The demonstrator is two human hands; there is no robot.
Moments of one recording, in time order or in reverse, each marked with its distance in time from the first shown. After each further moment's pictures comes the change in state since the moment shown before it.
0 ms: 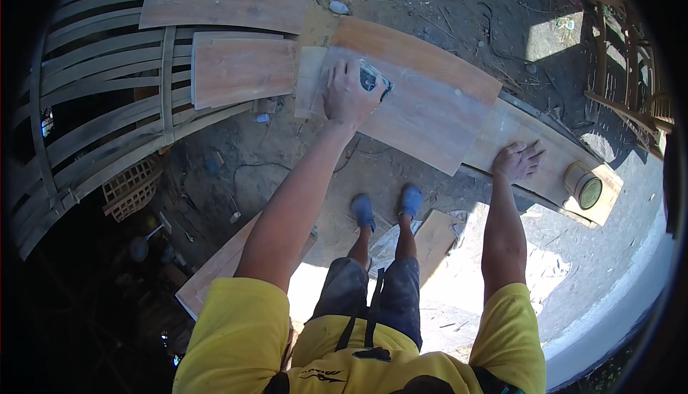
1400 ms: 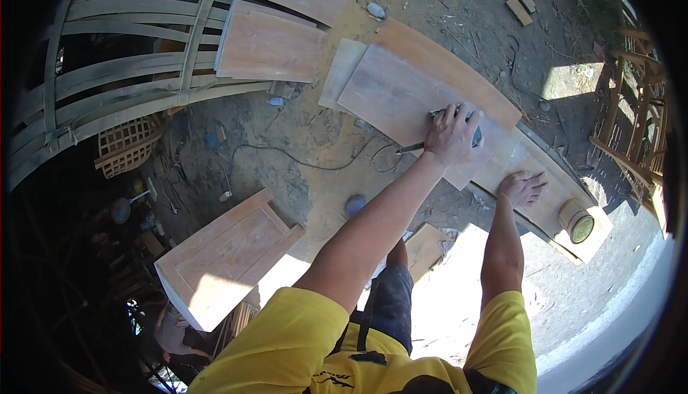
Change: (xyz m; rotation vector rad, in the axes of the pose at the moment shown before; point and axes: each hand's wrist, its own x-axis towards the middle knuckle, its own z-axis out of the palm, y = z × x) left_hand -0.056 0.120 0.038 -0.214 -0.148 0.200; right_hand 0.001 -0.001 0.005 -0.030 0.046 0.002
